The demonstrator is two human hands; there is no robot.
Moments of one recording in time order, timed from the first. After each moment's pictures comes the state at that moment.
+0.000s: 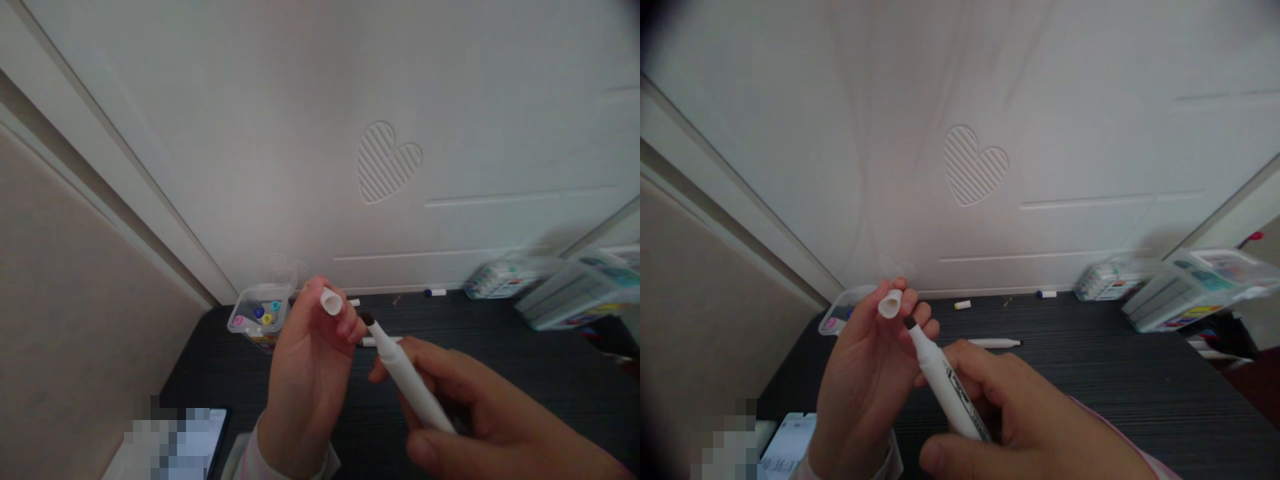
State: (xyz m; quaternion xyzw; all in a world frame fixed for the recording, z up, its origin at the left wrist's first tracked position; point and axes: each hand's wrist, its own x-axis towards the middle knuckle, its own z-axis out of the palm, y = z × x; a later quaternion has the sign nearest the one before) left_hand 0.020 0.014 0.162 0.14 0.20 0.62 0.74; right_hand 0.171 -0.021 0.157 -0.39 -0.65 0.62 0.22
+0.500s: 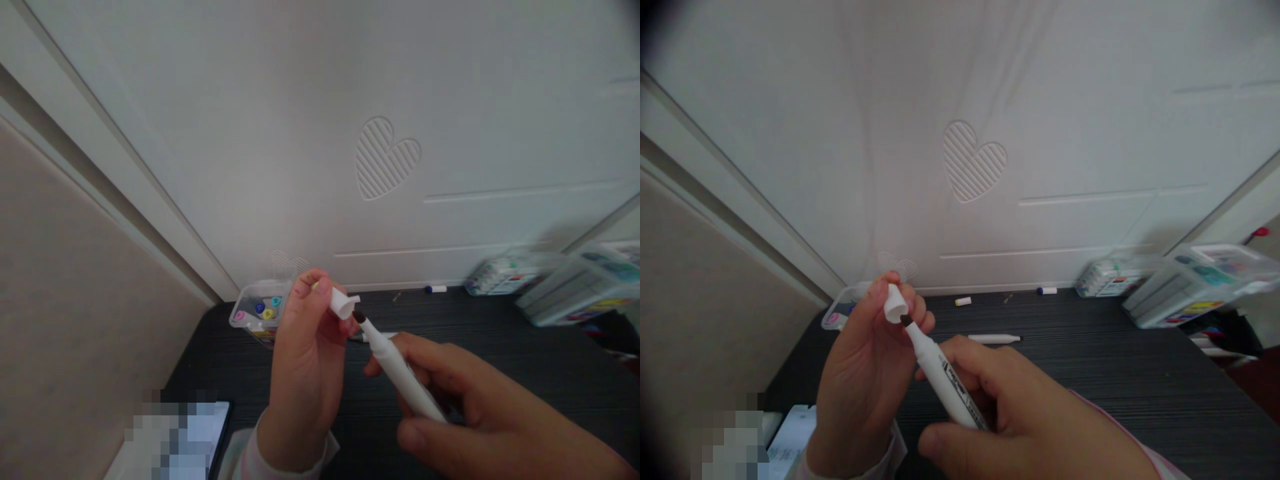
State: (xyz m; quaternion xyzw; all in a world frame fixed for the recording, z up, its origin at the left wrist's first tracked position) left_hand 0.022 0.010 0.159 0.26 0.26 0.66 0.65; right_hand 0.171 -0.019 0.162 -0.39 -0.67 0.61 0.19
